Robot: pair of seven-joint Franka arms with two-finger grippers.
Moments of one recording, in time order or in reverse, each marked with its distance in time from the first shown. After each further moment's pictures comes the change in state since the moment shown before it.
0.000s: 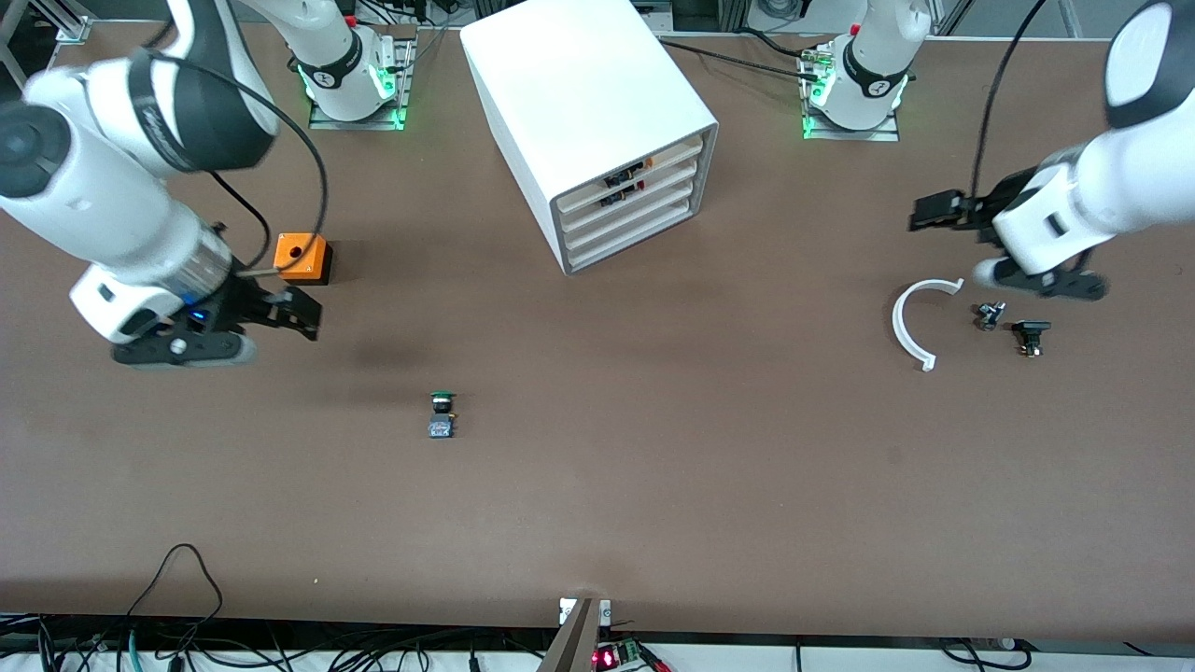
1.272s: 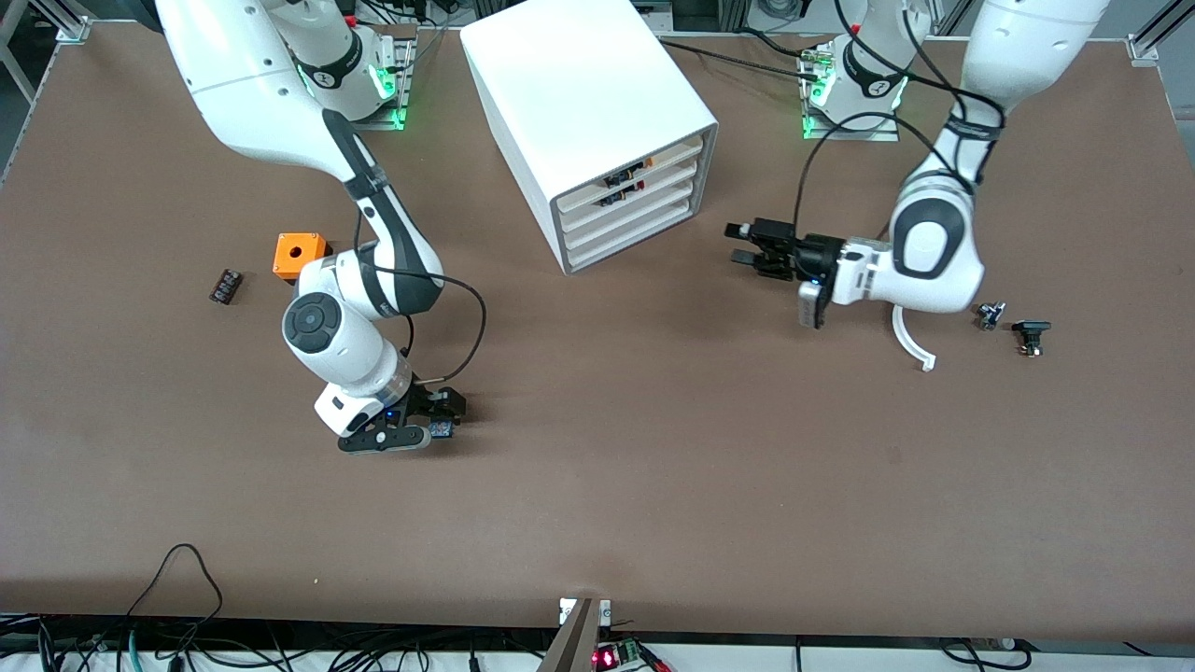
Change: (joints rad) left arm -0.001 0.238 -0.085 -0.626 -0.985 0.340 0.981; right arm 0.113 0.470 0.000 0.002 0.073 0.601 0.018
